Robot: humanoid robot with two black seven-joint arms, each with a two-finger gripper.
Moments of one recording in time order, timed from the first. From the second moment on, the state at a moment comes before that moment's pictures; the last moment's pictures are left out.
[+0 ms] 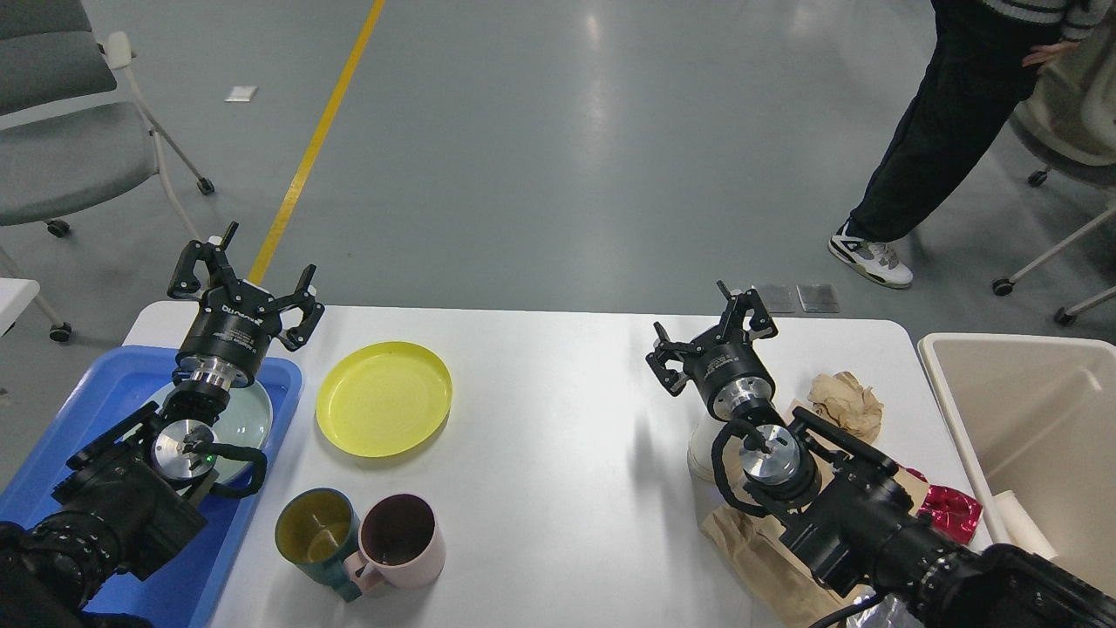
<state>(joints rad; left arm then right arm) -0.71 0.21 -0.71 -0.26 -0.20 -0.69 -0.42 0.63 0.03 0.69 0.58 0.23 0.16 0.35</state>
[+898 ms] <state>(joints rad) -0.82 0.23 -0.61 -0.26 -0.18 -0.54 -0.40 0.63 0.03 0.69 0.58 0.23 0.16 0.35</state>
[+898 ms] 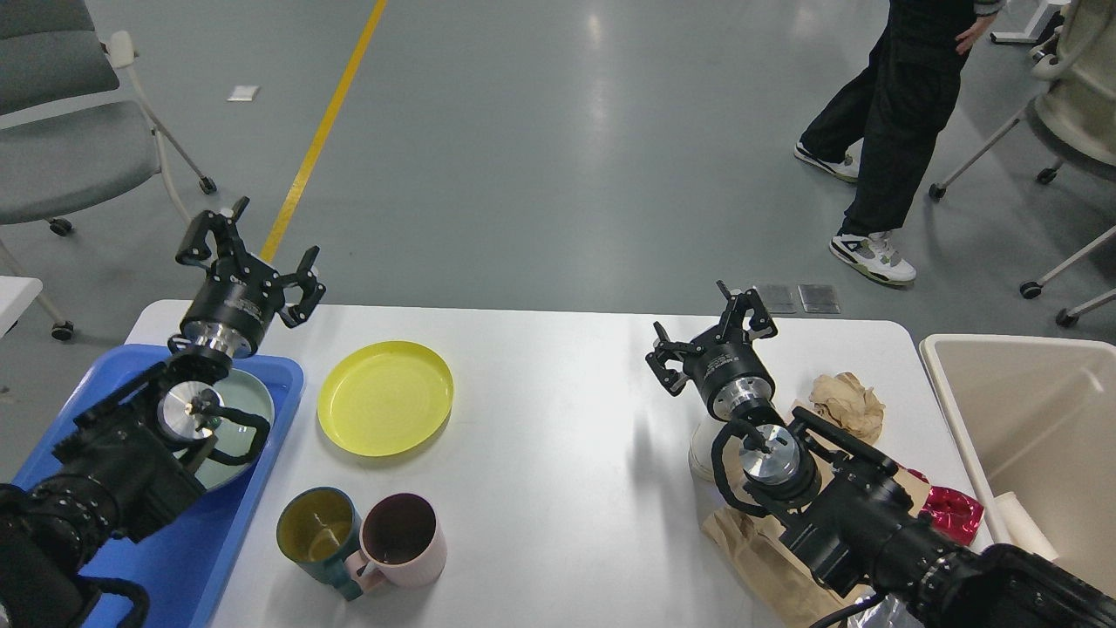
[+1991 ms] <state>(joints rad) -1.54 0.32 0.83 -0.42 0.16 -0.56 -0.40 0.63 0.03 0.69 0.58 0.23 0.16 0.35</state>
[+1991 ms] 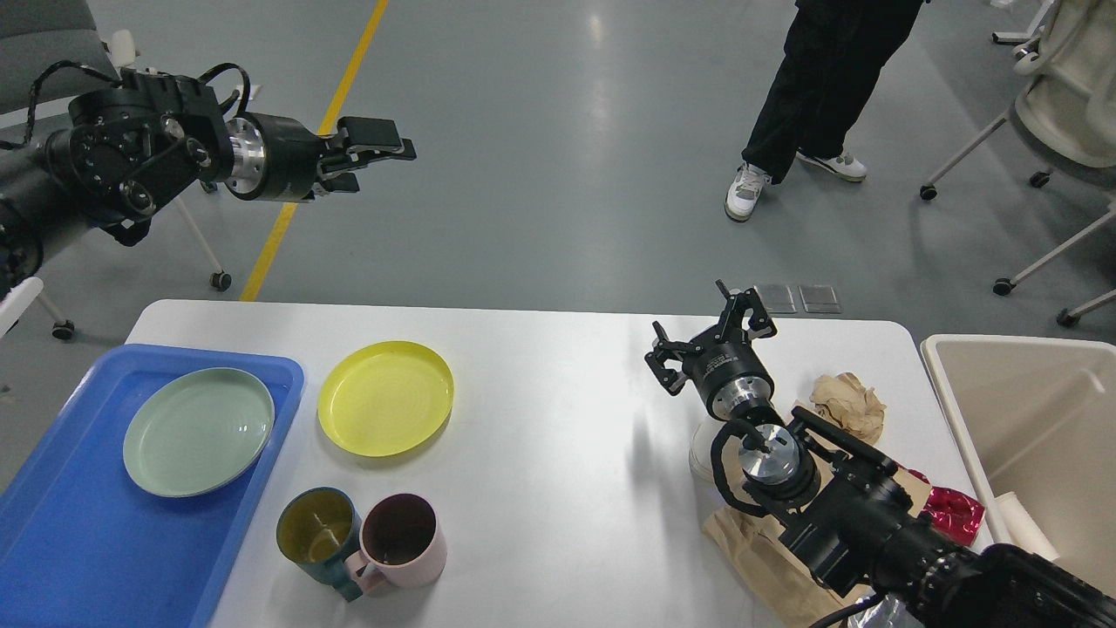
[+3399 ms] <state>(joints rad) -1.82 0.18 1.26 -1.02 0.15 -0.58 -0.40 0.63 0.03 0.69 0.58 0.23 0.16 0.35</state>
